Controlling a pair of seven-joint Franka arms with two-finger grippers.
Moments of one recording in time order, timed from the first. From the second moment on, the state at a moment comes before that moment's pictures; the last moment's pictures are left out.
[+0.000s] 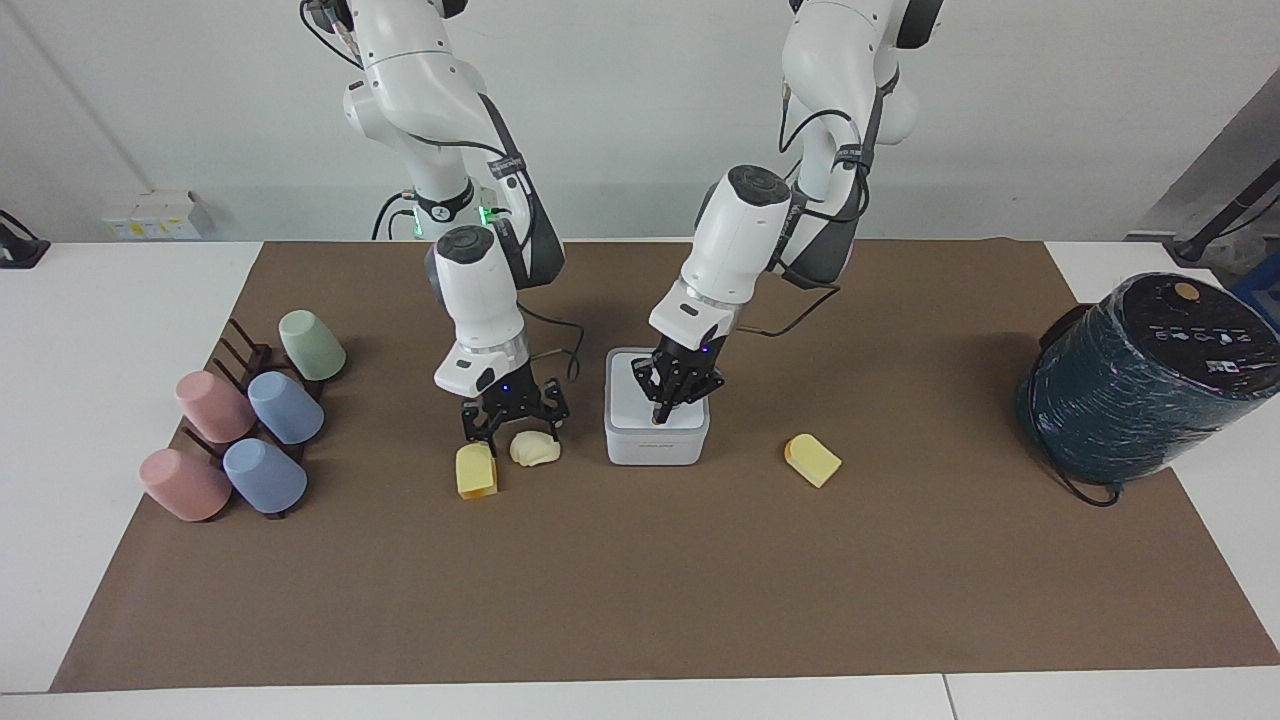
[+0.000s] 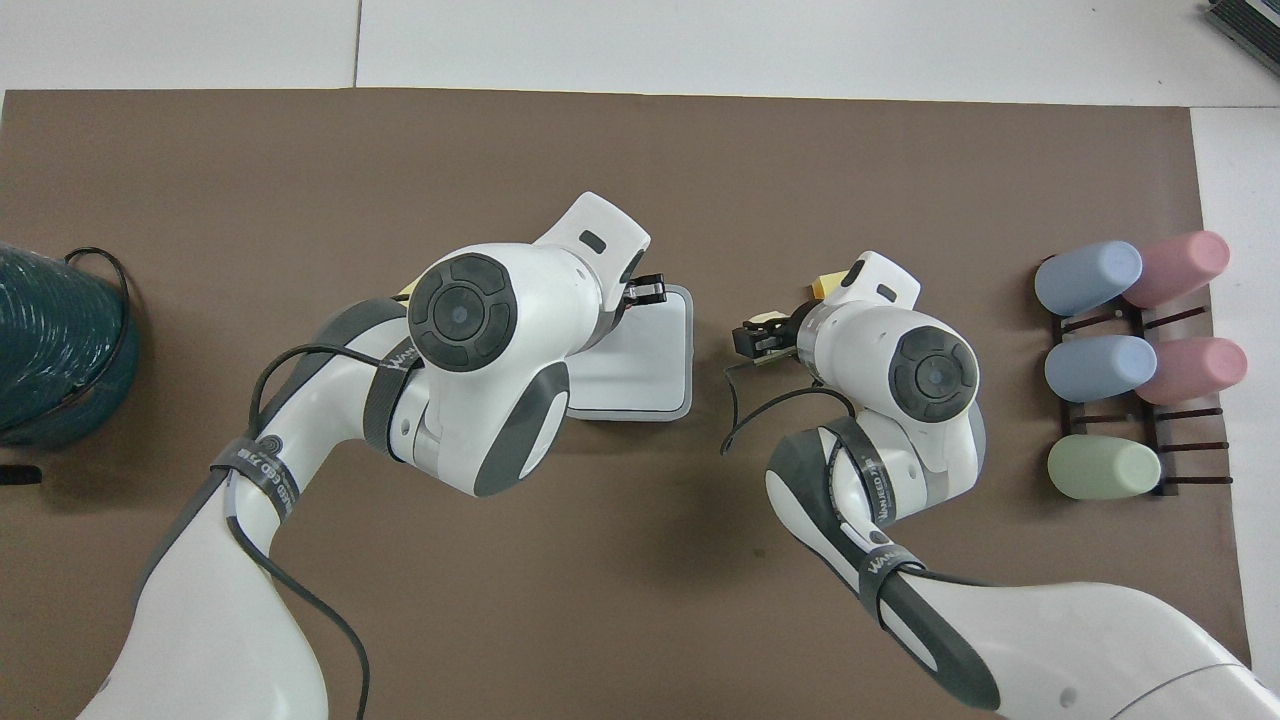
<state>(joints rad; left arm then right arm) -0.59 0.33 -0.03 -1.76 -0.15 2.47 -0.56 0.36 0.31 -0.02 -2.12 -0.01 2.78 0.10</state>
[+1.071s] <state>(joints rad) -0.60 0.33 -0.03 -1.78 -0.15 2.46 -0.56 0.35 0.23 -0.03 -2.10 -0.01 2.54 0.11</state>
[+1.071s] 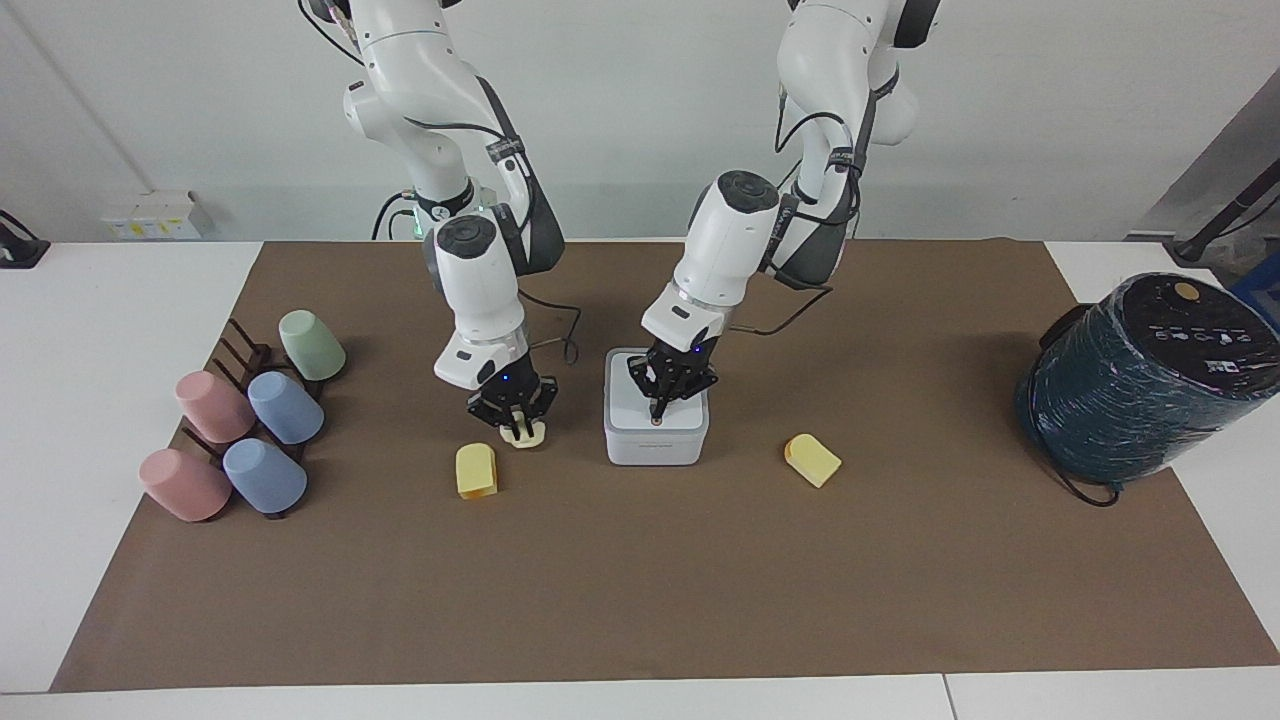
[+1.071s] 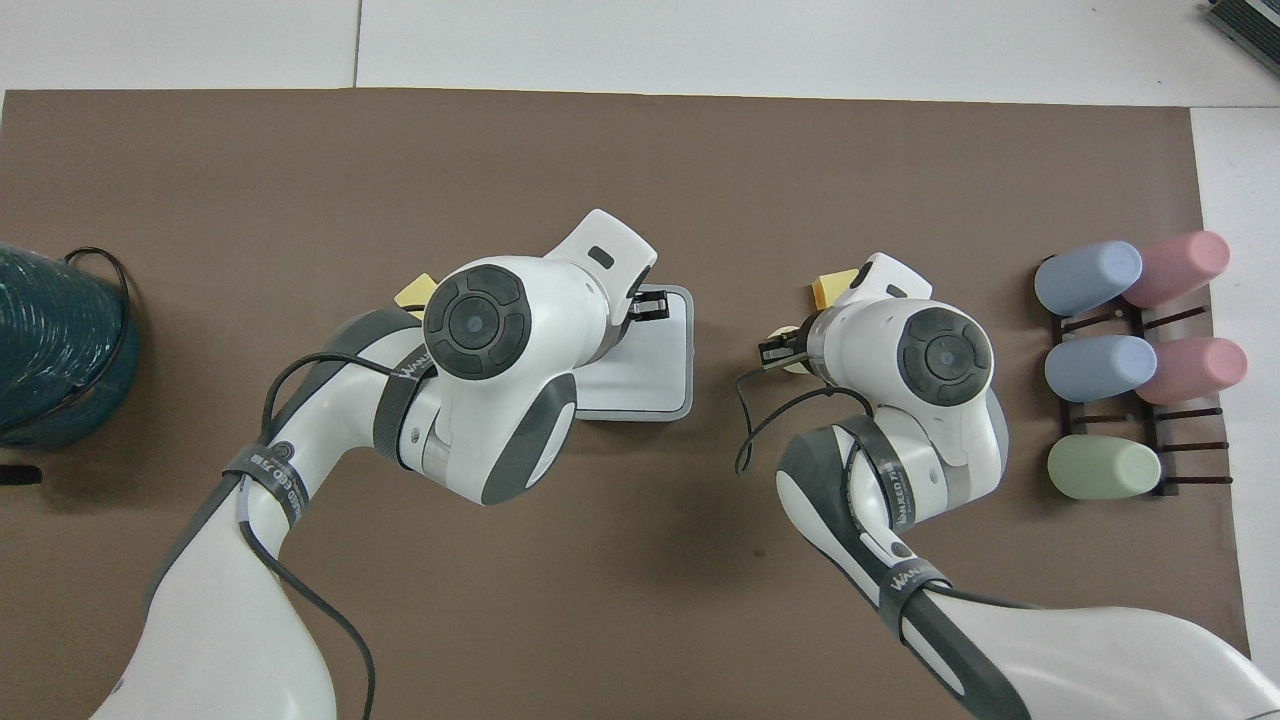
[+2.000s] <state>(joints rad) -0.45 0.31 0.00 -1.50 -0.15 1.99 -0.53 0.32 0.22 -0.03 -1.84 -0.01 2.16 0.26</state>
